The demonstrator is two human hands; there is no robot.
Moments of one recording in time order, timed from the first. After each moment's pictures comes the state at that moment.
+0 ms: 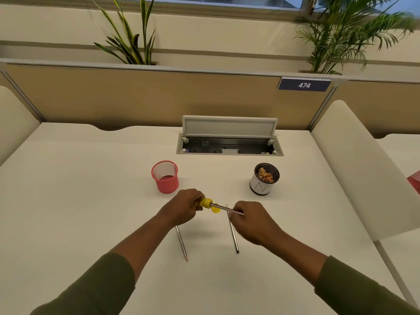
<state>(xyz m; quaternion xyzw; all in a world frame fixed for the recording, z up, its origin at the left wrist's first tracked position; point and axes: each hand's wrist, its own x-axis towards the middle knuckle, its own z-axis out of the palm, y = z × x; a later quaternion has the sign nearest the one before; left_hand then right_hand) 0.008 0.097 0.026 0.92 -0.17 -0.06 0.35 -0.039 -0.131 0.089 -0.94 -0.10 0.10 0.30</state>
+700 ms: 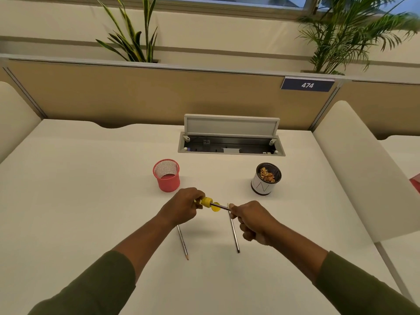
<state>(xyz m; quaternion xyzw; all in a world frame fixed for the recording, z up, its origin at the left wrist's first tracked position) 0.009 0.102 0.021 0.93 -0.18 -0.03 0.32 -0.030 -0.118 0.094 -0.75 0.17 0.29 0.57</state>
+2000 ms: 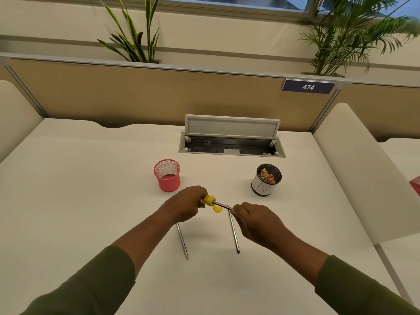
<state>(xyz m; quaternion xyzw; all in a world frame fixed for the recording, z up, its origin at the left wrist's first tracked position) 0.012 0.096 0.040 0.94 -0.19 -0.10 0.26 -0.036 -0.147 0.065 -0.93 -0.34 -0.12 0.07</state>
